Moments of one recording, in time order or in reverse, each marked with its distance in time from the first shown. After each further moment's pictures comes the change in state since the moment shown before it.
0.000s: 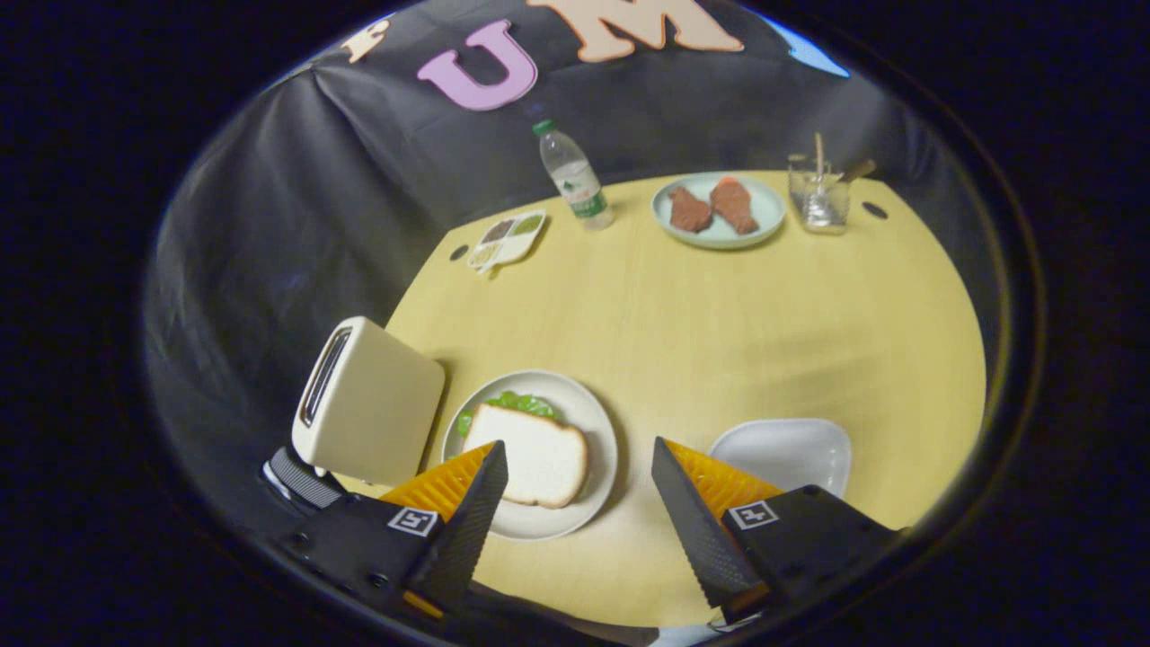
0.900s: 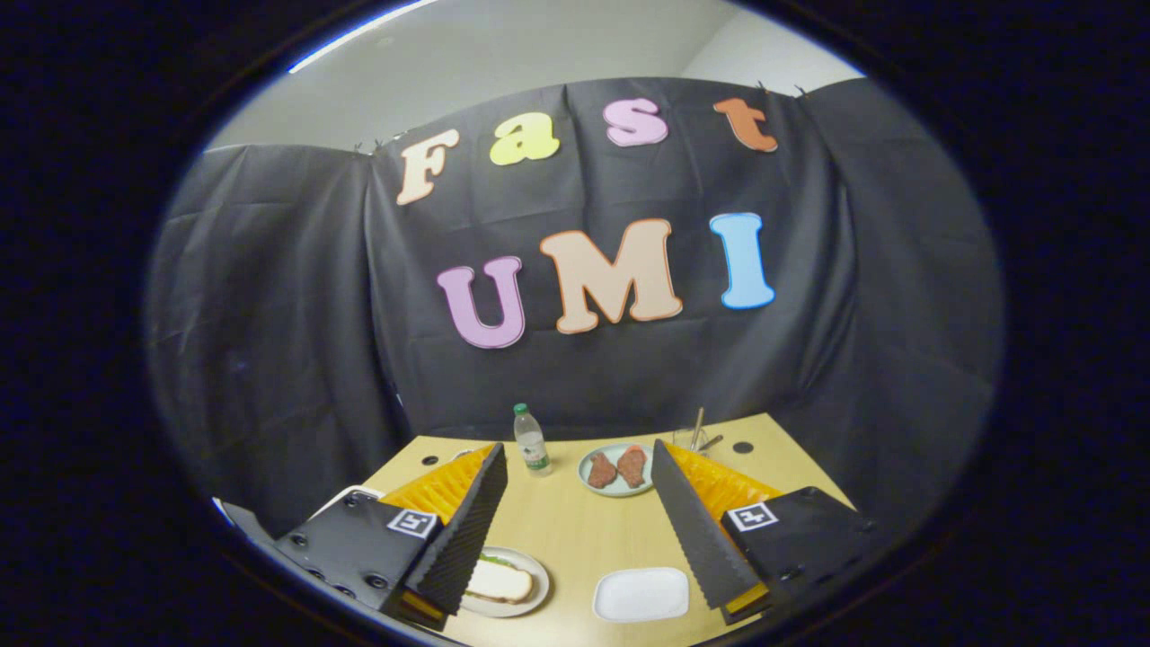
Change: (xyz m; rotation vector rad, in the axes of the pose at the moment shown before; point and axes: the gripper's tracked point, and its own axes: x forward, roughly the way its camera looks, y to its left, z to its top) arm -0.249 0.016 0.151 -0.134 -0.763 -0.202
